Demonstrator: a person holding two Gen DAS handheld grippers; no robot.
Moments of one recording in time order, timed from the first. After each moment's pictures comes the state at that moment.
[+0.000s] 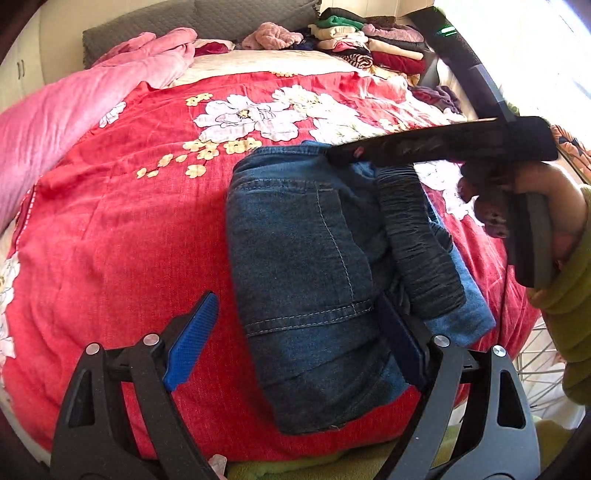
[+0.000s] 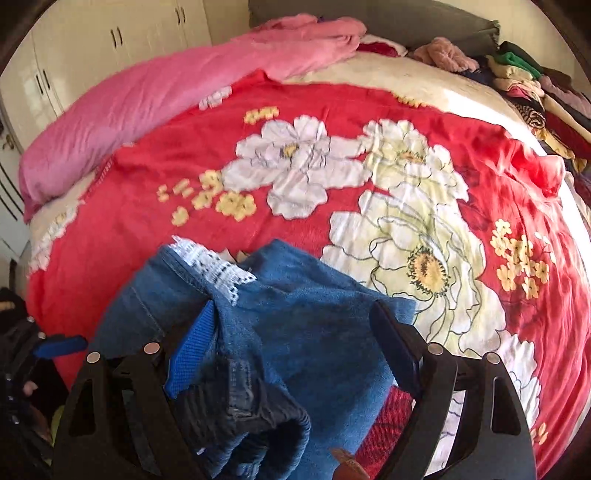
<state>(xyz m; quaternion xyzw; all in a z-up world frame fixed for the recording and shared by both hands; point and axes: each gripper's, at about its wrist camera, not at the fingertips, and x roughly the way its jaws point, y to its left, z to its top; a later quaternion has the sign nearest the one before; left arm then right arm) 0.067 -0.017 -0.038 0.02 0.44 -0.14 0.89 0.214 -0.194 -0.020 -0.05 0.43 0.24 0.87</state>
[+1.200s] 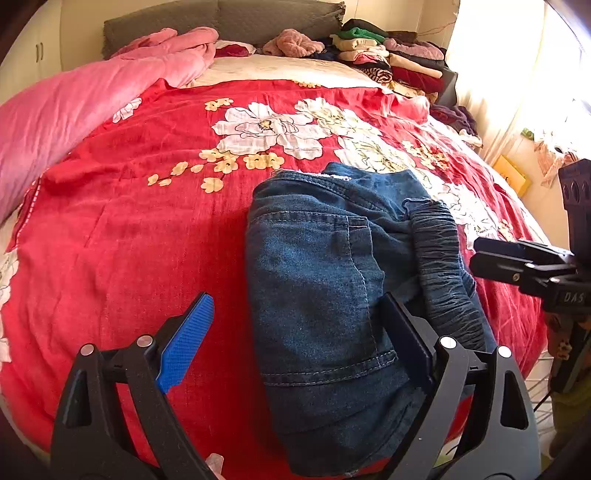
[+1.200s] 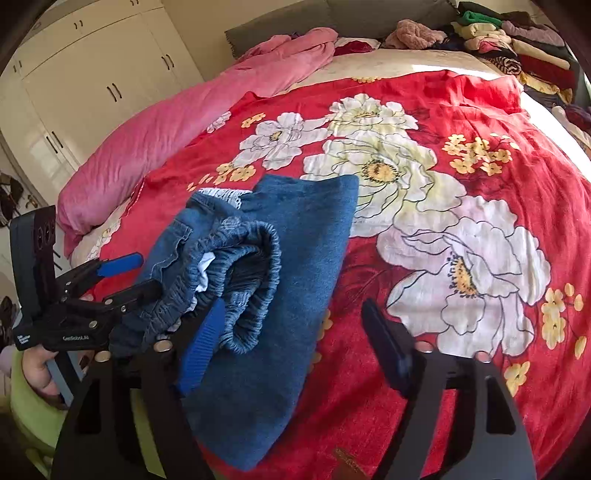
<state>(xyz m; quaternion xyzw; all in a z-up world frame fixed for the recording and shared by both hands) 0.093 -0.009 -0.036 -0.02 0.43 -0.11 0.90 0.136 -0.267 -0.042 0.05 0.45 0.26 0.85</state>
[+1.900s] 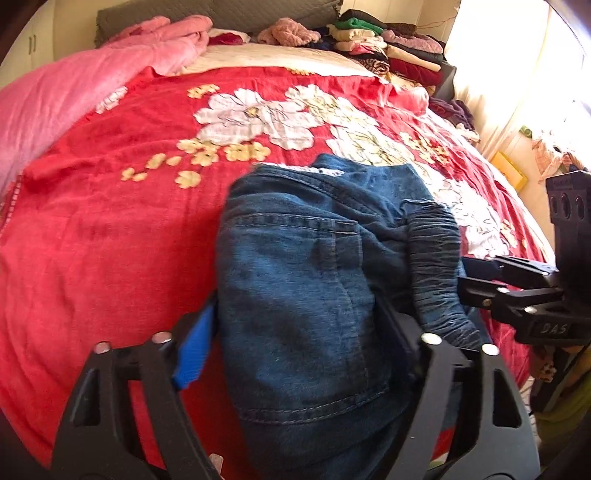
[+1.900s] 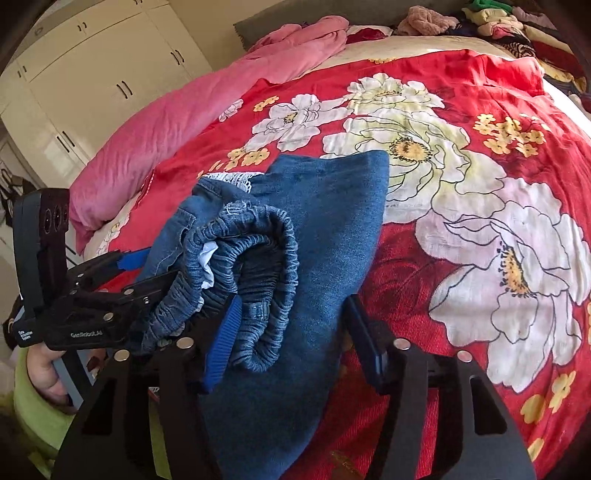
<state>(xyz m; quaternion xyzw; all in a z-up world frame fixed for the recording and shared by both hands) 0.115 -0.022 -0.050 -0.03 0.45 -0.13 0.88 0.151 -0.249 -0.065 0.07 0.46 0.30 0.84</state>
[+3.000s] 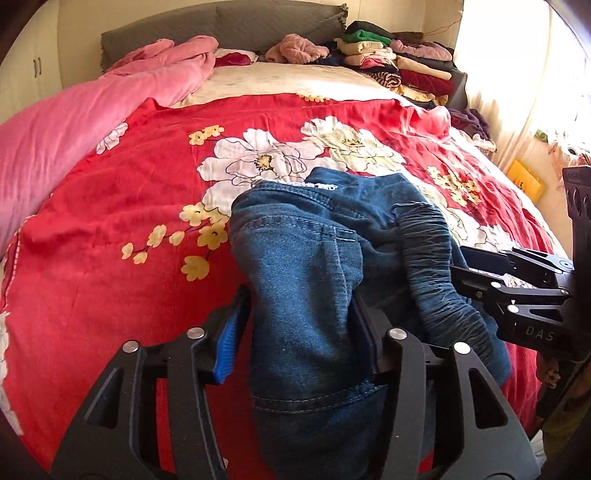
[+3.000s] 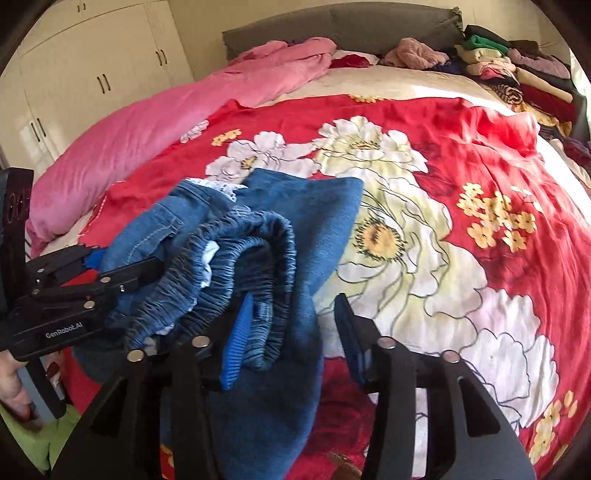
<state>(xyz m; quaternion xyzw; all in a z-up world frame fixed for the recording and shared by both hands) 0.177 -0.025 -0.035 0.00 0.42 -0.09 0.90 0.217 -0.242 -0.054 0.00 0.42 0.21 0.88</state>
